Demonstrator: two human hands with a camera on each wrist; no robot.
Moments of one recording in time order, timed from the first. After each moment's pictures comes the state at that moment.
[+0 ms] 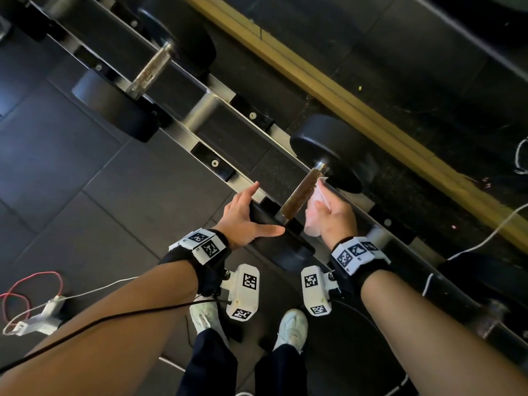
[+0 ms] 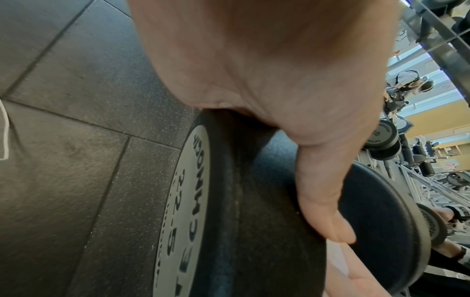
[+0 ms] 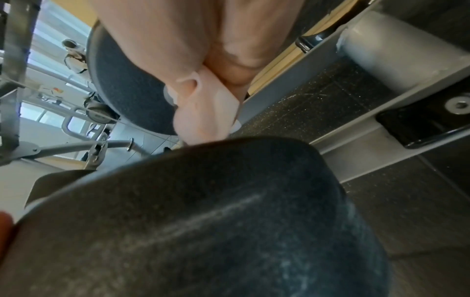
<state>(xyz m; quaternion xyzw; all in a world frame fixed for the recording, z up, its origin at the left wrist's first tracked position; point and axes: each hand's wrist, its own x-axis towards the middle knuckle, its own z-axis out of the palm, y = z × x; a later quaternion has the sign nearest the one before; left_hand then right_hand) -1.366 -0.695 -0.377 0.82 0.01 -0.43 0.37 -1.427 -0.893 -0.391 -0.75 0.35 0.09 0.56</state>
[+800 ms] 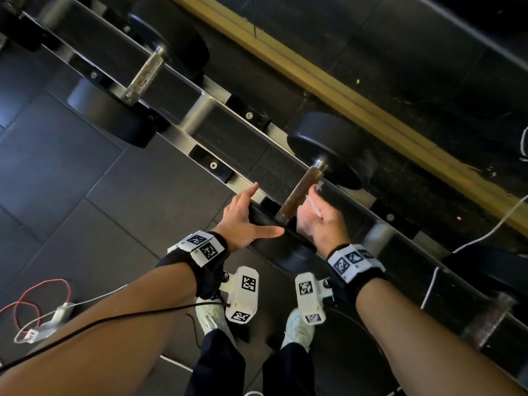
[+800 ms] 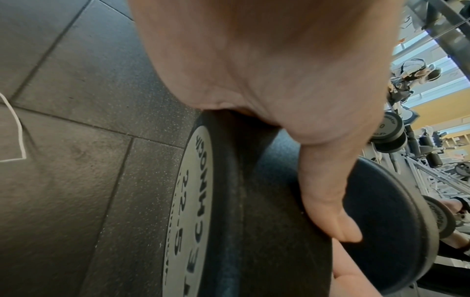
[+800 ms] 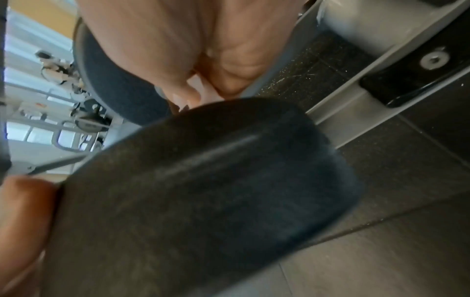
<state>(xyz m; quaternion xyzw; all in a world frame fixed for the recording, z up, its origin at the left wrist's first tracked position) -1.364 -0.696 -0.375 0.82 0.01 -0.44 0.37 -1.437 -0.881 -0.401 -0.61 0.40 0.16 0.66</state>
